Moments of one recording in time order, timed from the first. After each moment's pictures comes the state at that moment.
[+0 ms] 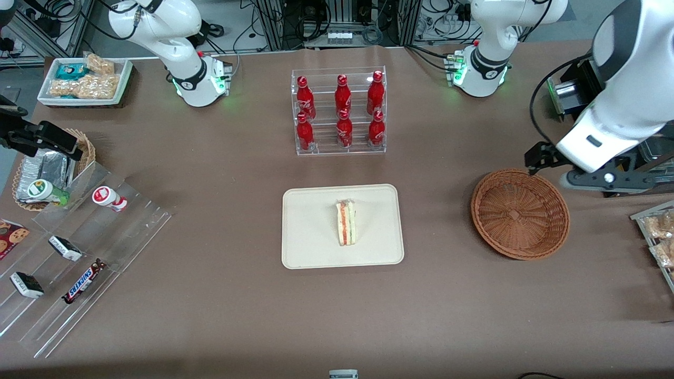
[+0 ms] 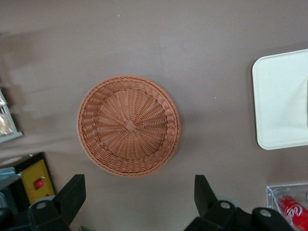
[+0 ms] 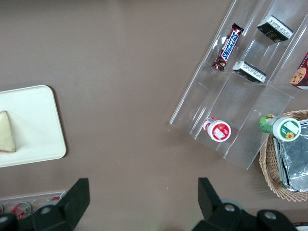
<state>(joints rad) -0.10 0.05 -0.07 -1.58 0.09 1.61 -0.03</state>
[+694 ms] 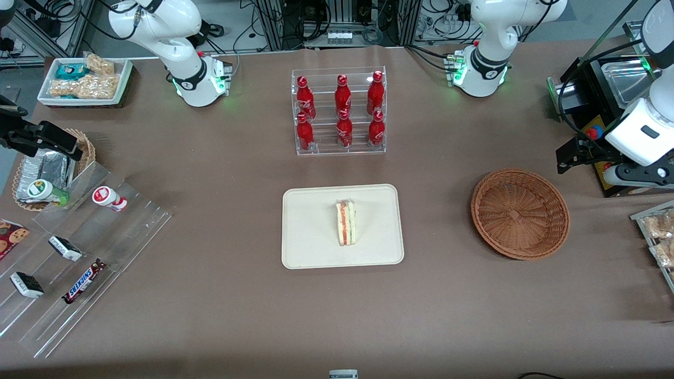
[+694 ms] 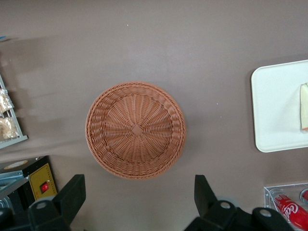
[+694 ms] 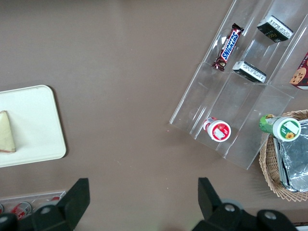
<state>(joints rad) -0.01 0.06 -0.07 -1.54 0.04 1.59 0.03</state>
